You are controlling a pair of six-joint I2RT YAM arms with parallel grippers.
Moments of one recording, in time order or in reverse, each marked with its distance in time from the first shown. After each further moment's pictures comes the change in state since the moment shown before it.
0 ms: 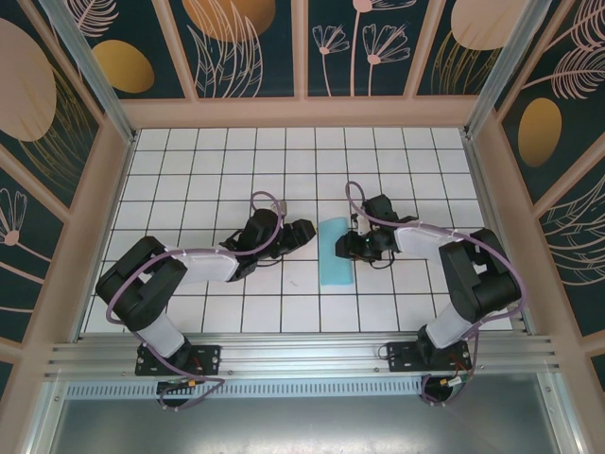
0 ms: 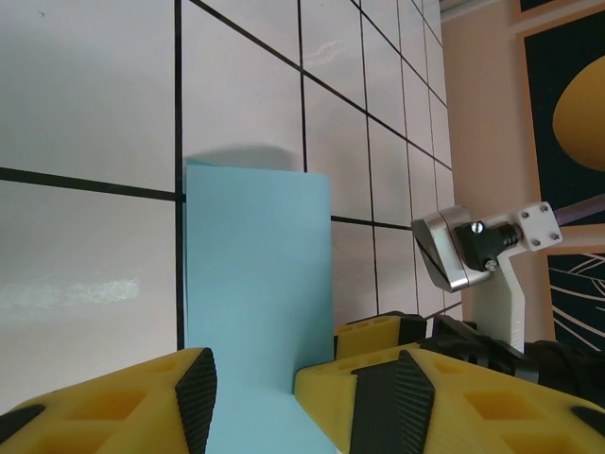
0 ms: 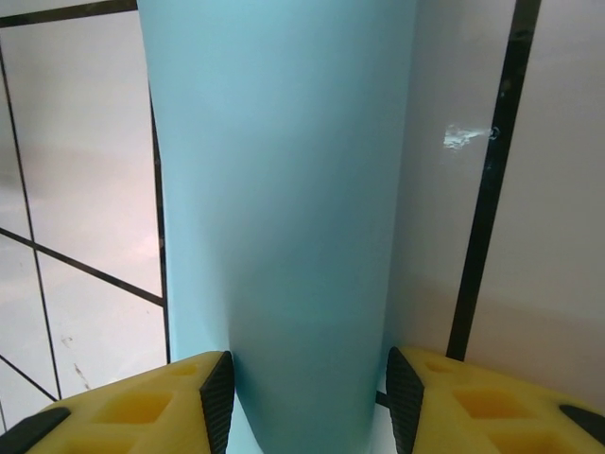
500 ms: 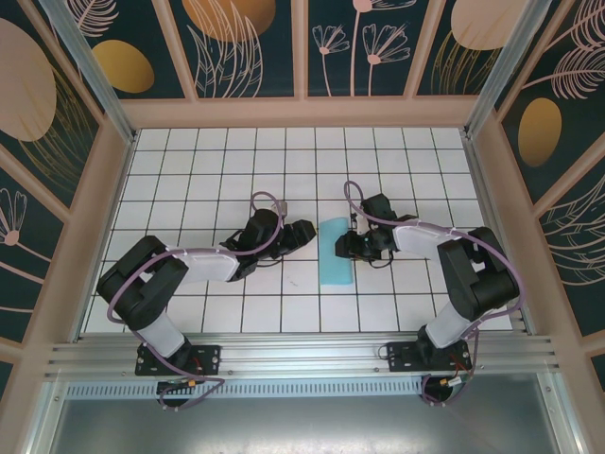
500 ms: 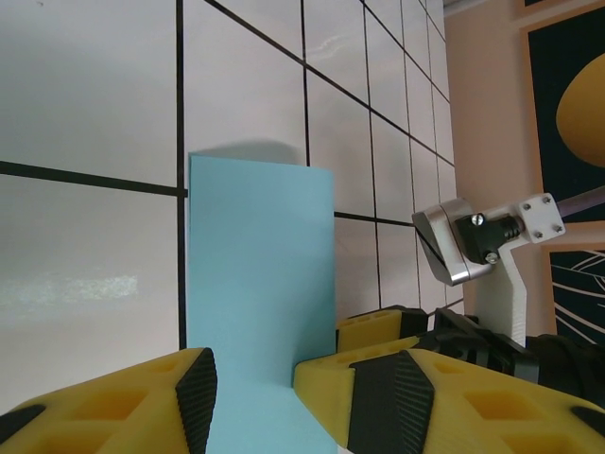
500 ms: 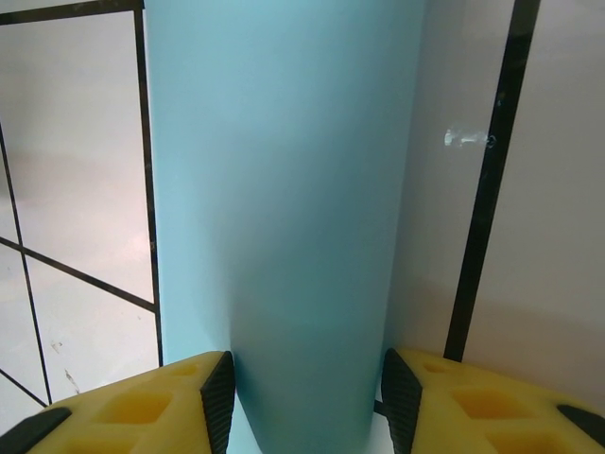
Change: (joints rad) left arm 0.000 0.010 0.001 0.000 0.008 0.000; right arm 0.006 0.015 0.014 -0.011 0.018 -0.002
